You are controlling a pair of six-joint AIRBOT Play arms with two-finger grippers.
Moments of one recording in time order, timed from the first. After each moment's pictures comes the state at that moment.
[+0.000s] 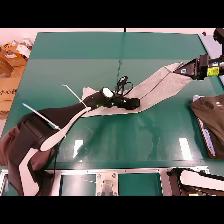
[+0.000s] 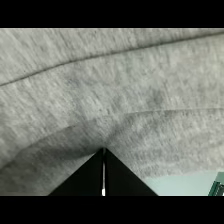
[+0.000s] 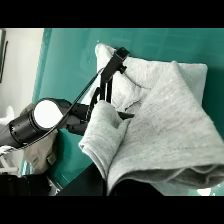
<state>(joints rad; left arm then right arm) -0.68 -1.96 1.52 0.40 -0.65 -1.18 -0.38 -1.36 1.45 -0.56 1.63 1.21</state>
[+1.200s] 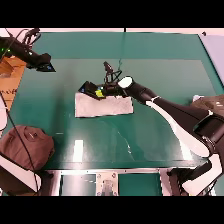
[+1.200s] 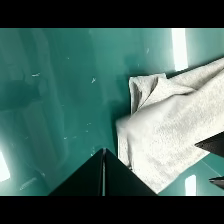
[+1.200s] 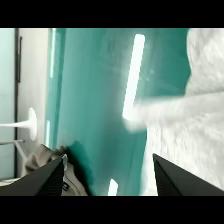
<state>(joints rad) 0.14 -1.85 2.07 1.08 -1.61 -1.32 0.60 -1.78 1.46 -0.38 0.65 1.39</state>
